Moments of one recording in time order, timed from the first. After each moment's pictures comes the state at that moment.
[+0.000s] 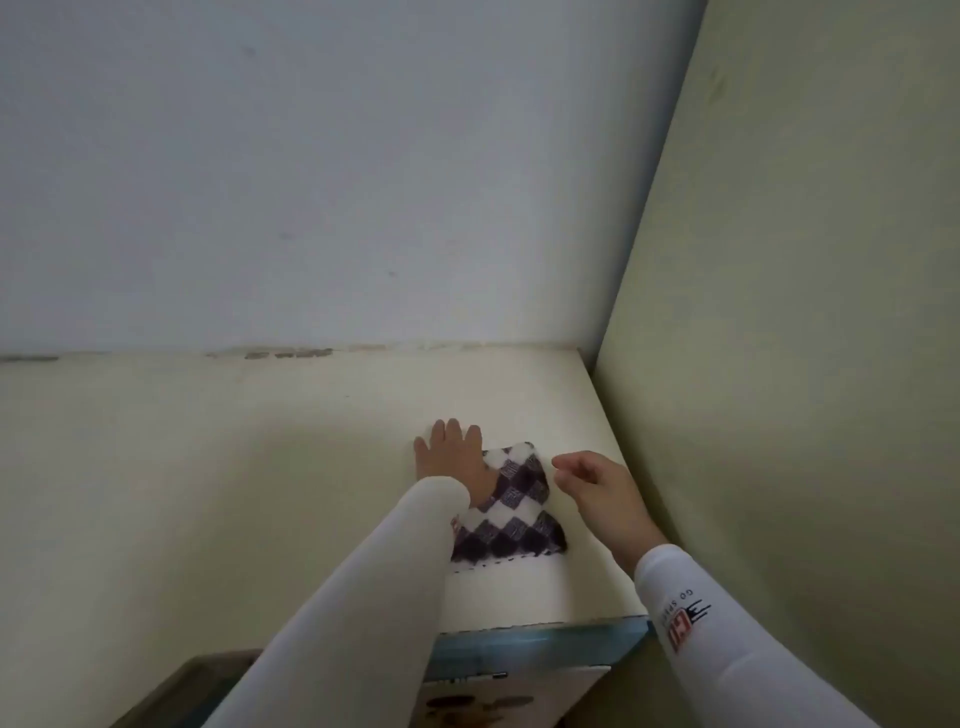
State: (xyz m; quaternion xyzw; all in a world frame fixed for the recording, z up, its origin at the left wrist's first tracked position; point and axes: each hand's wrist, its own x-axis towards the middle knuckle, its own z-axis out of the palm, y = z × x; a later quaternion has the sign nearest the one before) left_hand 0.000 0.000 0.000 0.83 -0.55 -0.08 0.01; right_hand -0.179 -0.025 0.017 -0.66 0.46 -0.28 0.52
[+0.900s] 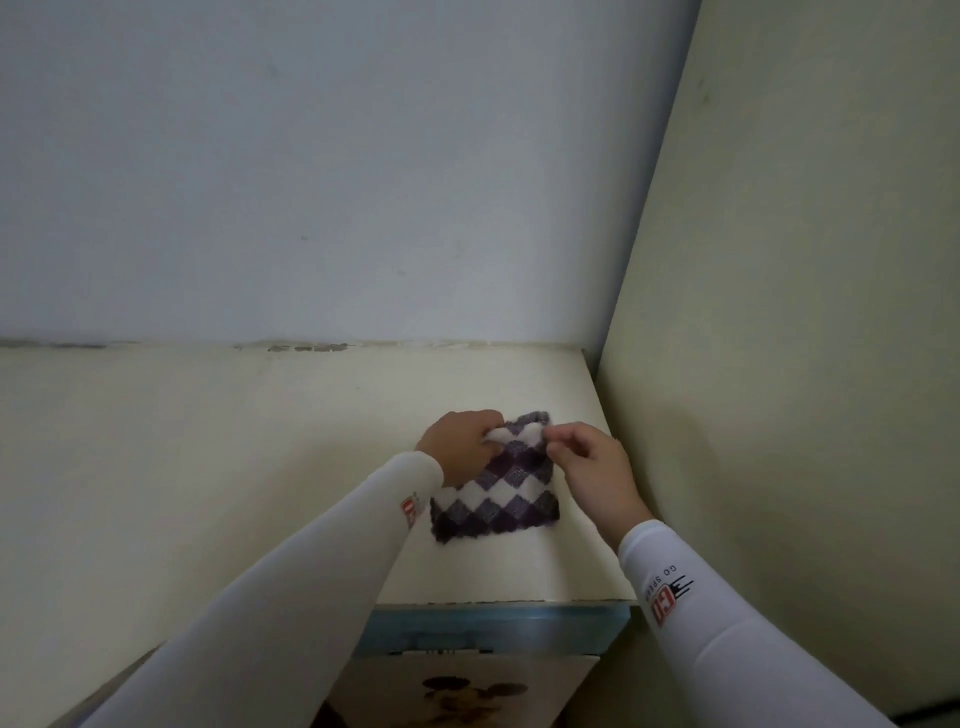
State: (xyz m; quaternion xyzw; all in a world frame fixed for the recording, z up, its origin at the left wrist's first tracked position) left_hand -0.016 0.023 0.051 0.73 -0.63 -0.17 0.18; right_hand -0.183 -0.024 0.037 -0.67 0.40 -0.35 0.52
